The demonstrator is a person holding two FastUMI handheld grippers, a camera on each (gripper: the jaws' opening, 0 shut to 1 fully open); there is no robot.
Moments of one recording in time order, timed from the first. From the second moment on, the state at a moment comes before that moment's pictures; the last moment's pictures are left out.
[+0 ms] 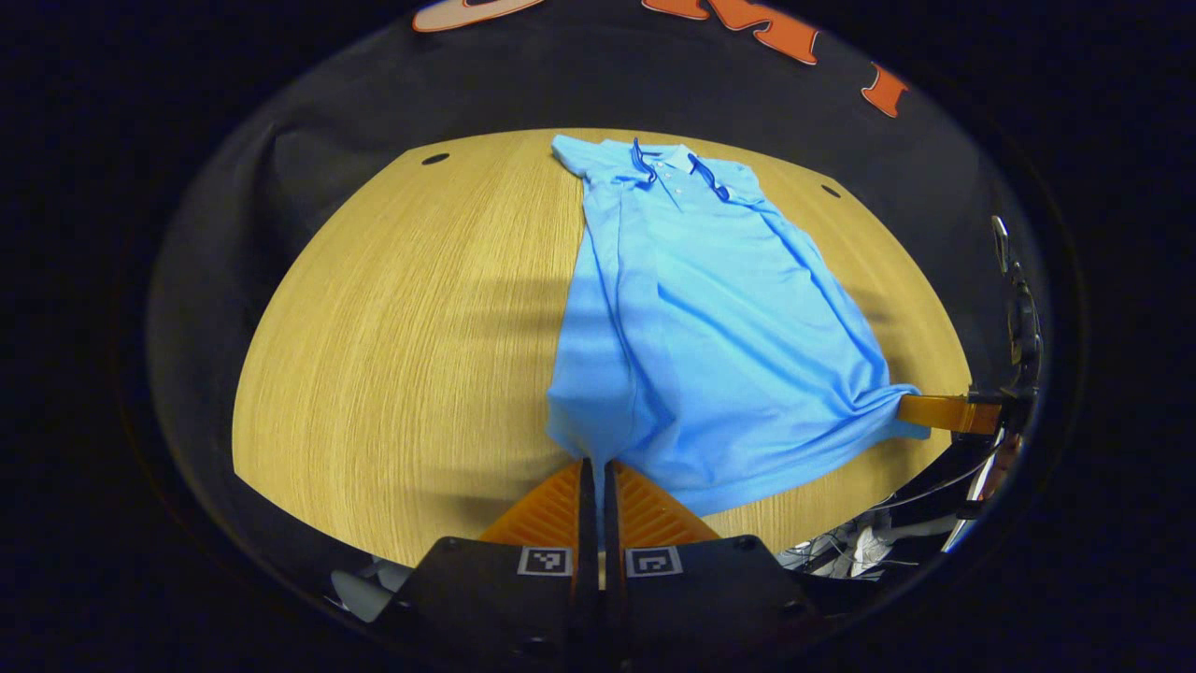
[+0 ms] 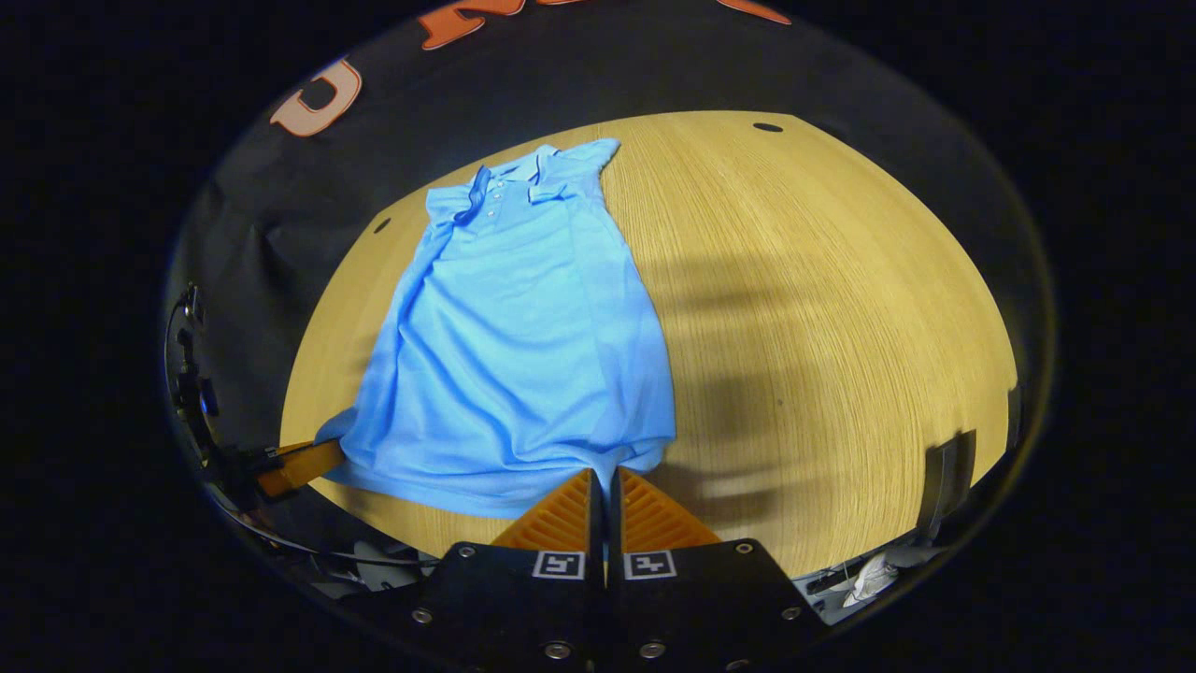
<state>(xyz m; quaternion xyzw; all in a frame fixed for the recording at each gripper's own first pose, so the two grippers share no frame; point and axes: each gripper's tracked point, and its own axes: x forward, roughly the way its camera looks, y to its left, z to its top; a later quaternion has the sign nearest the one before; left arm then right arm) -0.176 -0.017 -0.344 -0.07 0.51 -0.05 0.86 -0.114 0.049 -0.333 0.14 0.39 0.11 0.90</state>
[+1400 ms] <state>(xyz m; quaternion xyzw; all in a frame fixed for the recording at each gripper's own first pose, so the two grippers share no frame) 0.179 0.041 -0.264 -0.10 0.37 -0.06 0.92 0.161 0.048 -0.143 0.14 0.28 0.11 0.94</state>
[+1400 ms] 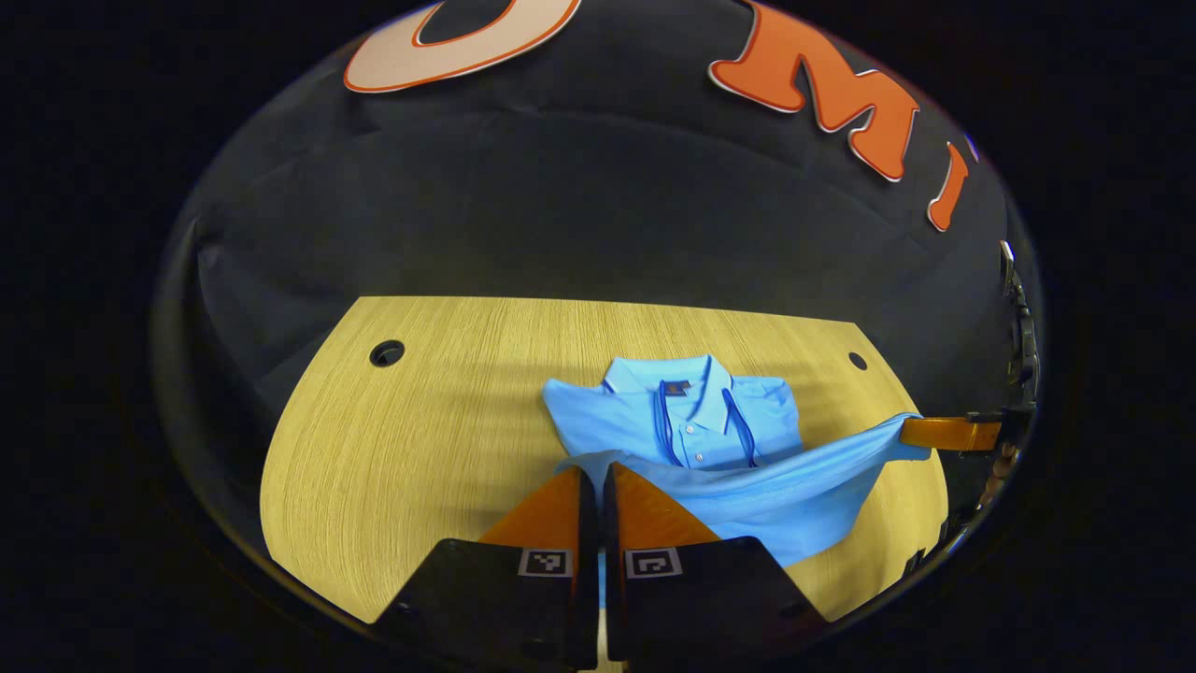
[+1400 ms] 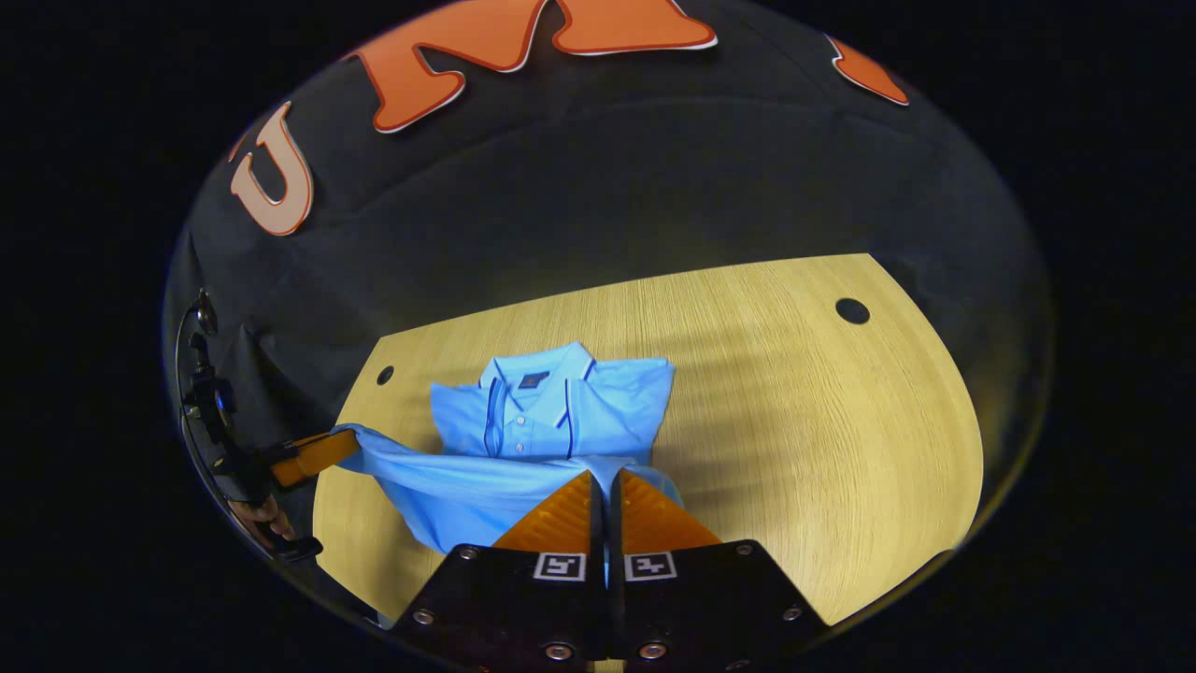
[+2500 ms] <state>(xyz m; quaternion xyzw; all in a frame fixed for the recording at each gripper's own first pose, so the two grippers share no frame) 0.274 0.060 -0.279 -0.05 0.33 -0.04 0.94 0.262 0.030 -0.126 0.09 0.24 0.07 0.96</state>
